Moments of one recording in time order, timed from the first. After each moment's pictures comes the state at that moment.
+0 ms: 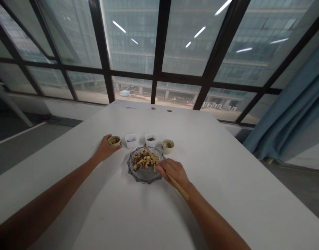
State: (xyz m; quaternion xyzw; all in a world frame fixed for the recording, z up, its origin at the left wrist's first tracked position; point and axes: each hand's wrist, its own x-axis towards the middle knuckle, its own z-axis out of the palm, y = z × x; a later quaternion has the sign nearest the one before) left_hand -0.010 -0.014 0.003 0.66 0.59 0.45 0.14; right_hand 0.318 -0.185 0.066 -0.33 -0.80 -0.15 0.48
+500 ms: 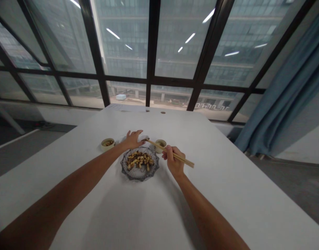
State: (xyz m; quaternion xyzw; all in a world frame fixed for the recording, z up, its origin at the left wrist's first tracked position) left_hand 0.135 0.009 0.058 0.86 0.47 0.18 0.08; right_hand 0.327 -0.158 0.058 -0.49 -0.51 0.14 0.69
